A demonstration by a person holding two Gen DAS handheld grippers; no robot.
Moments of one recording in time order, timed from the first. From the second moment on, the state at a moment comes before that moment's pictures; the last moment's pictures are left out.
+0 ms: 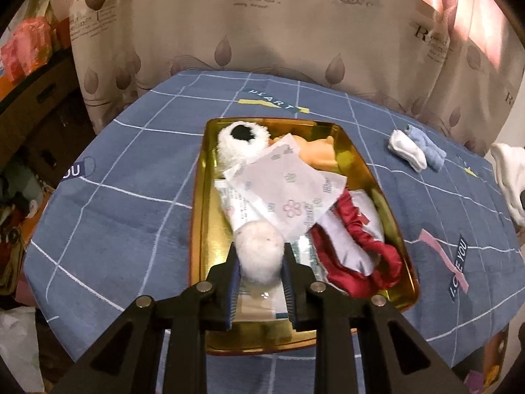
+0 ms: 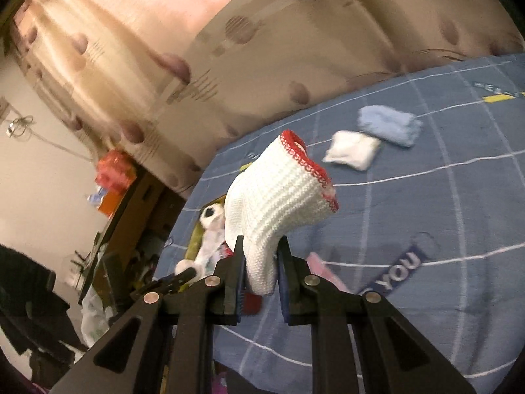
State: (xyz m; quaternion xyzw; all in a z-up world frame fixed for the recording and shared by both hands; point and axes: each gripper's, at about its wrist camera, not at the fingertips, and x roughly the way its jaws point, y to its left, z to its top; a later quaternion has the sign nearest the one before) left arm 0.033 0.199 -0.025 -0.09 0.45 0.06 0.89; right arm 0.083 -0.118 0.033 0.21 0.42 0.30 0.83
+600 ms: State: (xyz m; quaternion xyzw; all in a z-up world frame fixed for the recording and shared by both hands) left arm 0.018 0.206 0.001 -0.06 0.46 0.13 0.88; right arm 0.129 0.023 0.015 0.15 0.48 0.36 0.79
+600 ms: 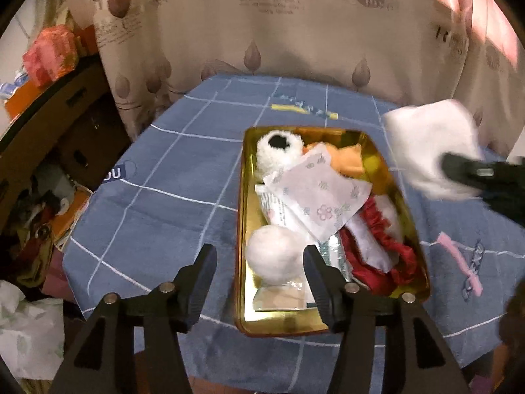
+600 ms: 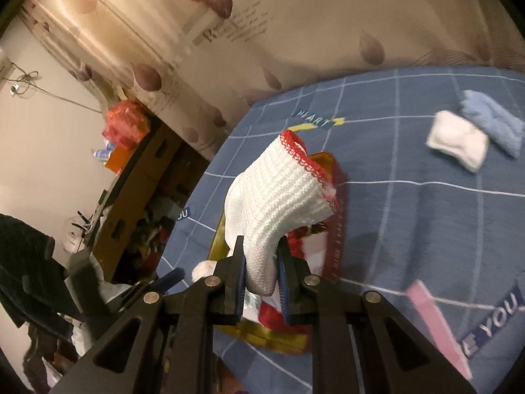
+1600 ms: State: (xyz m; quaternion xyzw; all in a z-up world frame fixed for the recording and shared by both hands) left arm 0.005 0.219 0.004 -0.08 0.43 0.13 0.89; right arm 0.136 0.131 -0.030 -0.13 0.43 0.30 0.84
